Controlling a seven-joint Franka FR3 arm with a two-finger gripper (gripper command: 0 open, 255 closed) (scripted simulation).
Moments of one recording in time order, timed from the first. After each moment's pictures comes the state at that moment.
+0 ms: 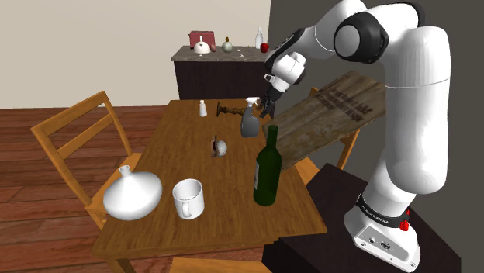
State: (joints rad) arm 0.16 0.37 -0.57 -1.96 0.92 2.24 -1.80
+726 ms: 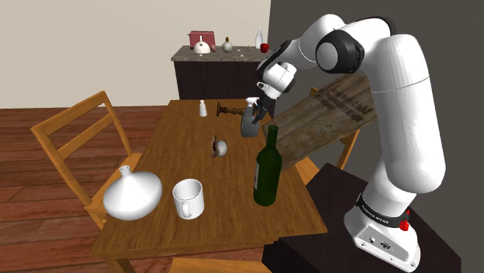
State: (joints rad) arm 0.11 0.53 -0.49 -1.84 1.04 2.24 -1.89
